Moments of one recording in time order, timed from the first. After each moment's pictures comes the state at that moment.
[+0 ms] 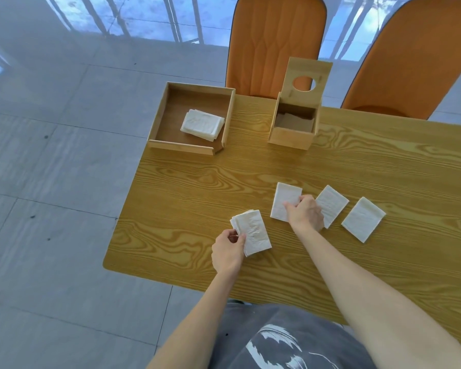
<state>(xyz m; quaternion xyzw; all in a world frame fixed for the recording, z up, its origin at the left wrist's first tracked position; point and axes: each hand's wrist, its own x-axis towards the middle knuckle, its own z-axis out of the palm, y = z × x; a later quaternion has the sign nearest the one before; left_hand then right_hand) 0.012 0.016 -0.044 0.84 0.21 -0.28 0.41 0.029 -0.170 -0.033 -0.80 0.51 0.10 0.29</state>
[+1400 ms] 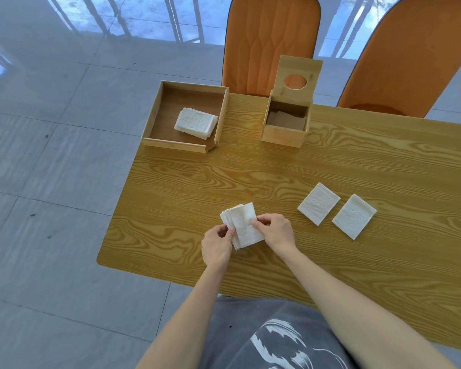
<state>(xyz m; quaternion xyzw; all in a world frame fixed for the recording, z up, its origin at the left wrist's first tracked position) 0.016 0.015 -0.046 0.84 0.23 -0.26 0.41 -0.008 -0.136 -0.052 -0.83 0.33 0.14 0.43</state>
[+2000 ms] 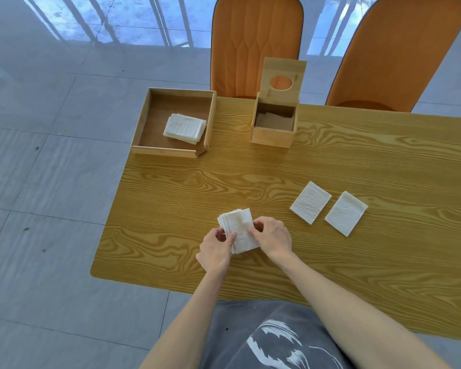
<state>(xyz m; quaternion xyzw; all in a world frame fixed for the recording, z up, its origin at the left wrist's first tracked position) 0.014 0.004 -0.041 0.88 0.20 -0.26 0.34 -0.016 -0.136 -0.045 -0.88 0.30 0.14 0.34</state>
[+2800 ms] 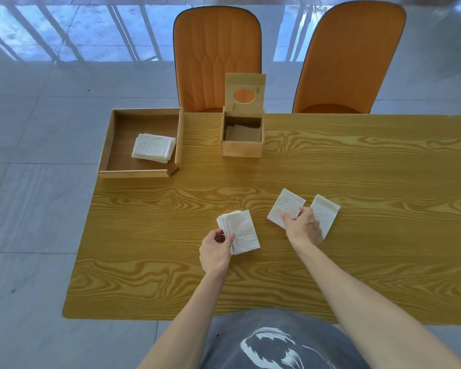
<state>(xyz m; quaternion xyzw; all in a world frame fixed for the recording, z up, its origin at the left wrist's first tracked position) 0.026 -0.049 -0.045 0.84 0.18 -0.28 0.43 -0.027 -0.237 -0.037 -0.73 0.61 0.06 0.31</state>
